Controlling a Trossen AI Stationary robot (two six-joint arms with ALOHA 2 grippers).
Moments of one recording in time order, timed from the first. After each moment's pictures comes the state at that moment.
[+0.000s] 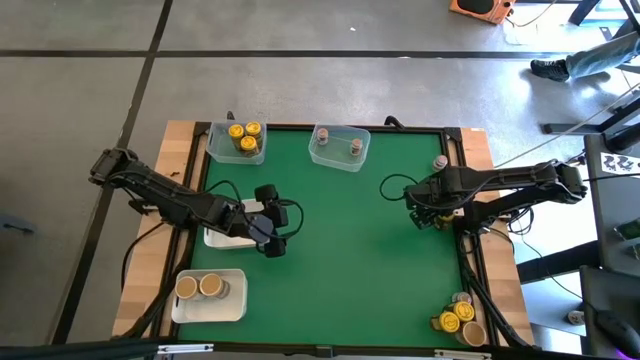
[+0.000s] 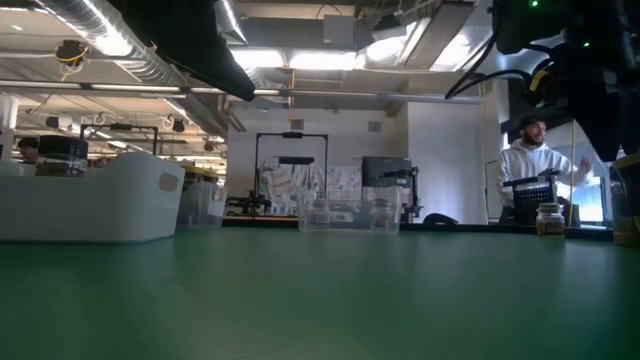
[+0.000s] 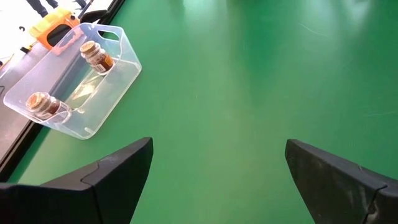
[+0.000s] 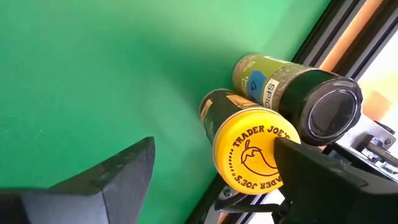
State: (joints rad) left arm -0.32 1.33 0.86 -0.30 -0.59 -0.20; right arm 0.01 1.17 0.90 -1.44 0.02 1.07
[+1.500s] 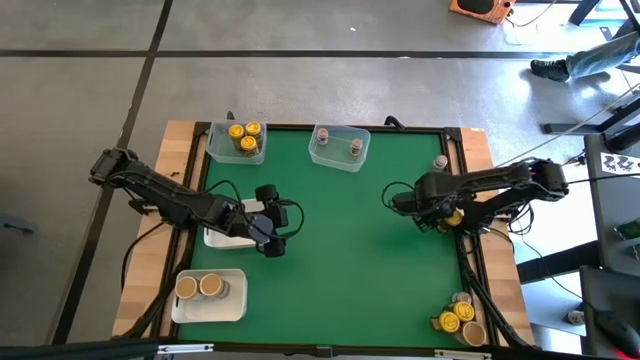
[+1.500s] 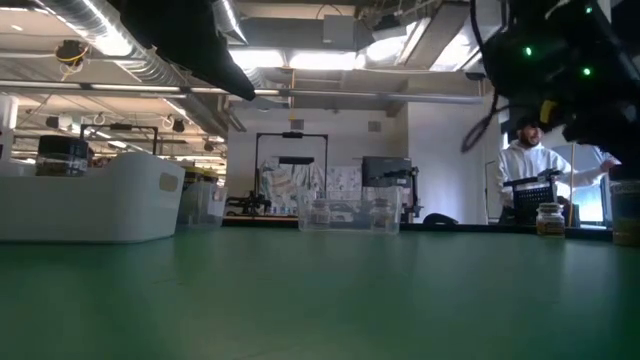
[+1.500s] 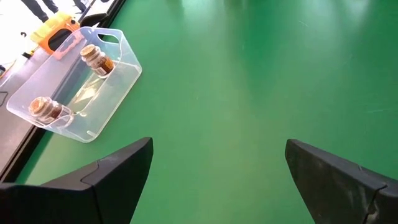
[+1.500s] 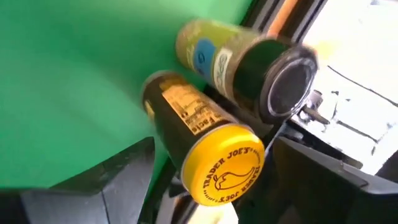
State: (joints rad) left arm -0.32 1.33 0.86 -0.30 -0.59 -0.17; right arm 0.01 1.36 0.89 -1.57 0.03 1.09
